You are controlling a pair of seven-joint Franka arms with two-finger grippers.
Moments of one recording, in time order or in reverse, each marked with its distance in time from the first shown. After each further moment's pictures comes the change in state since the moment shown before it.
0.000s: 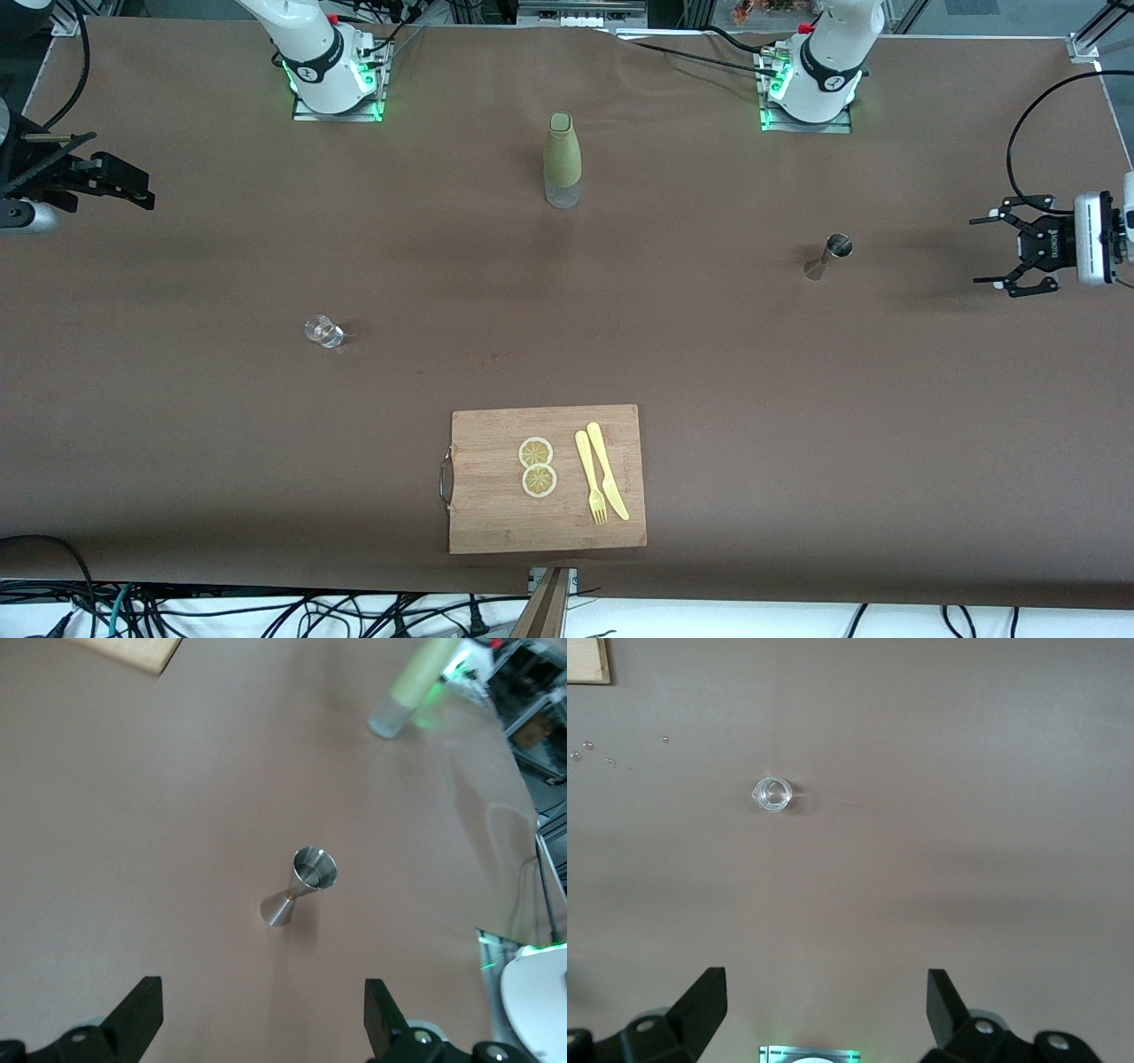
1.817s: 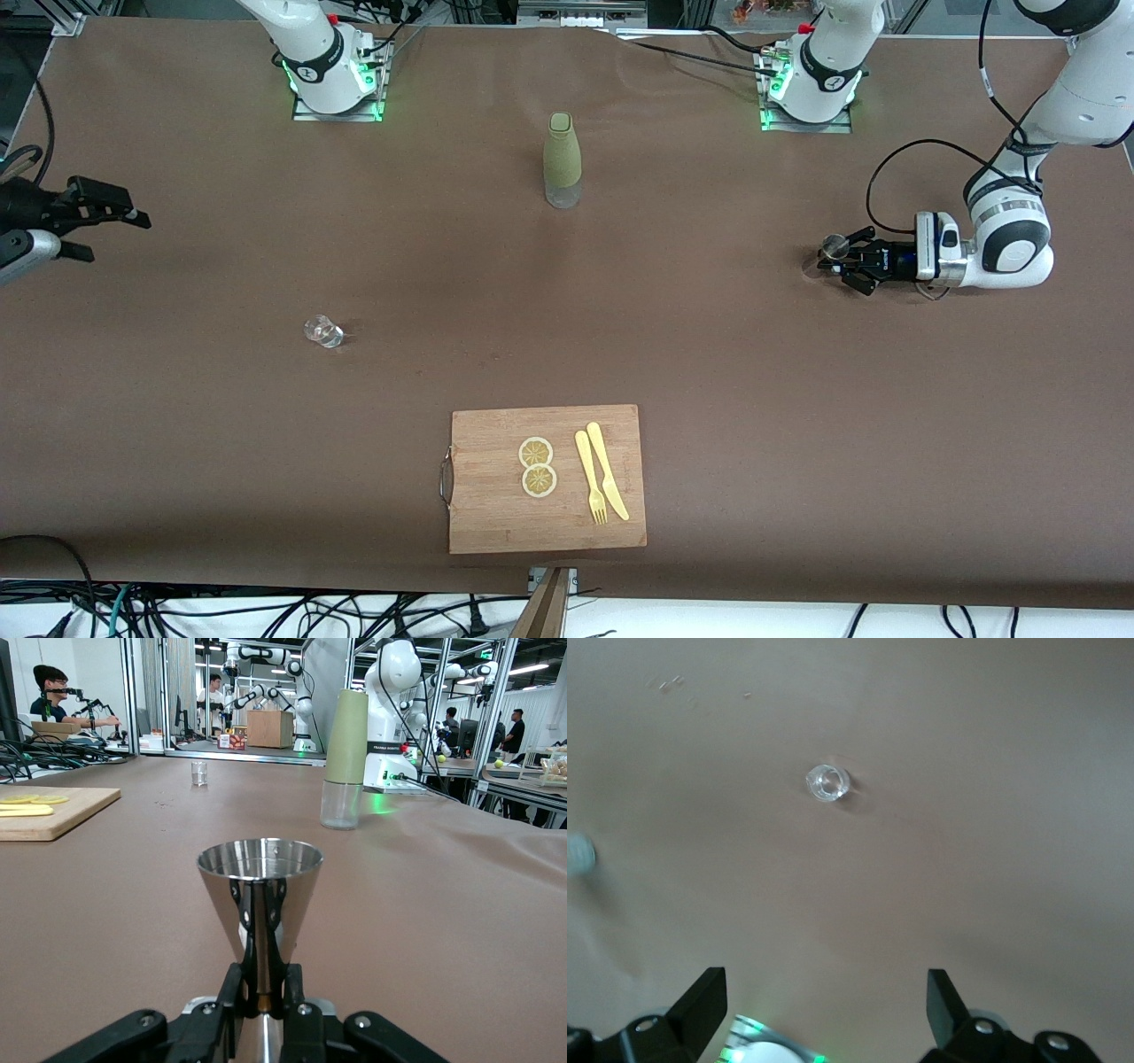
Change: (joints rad) left arm 0.067 0.424 -0.093 -0.261 -0.446 0.077 0.928; right arm -0.008 0.102 -0.105 0.048 0.160 -0.036 -0.347
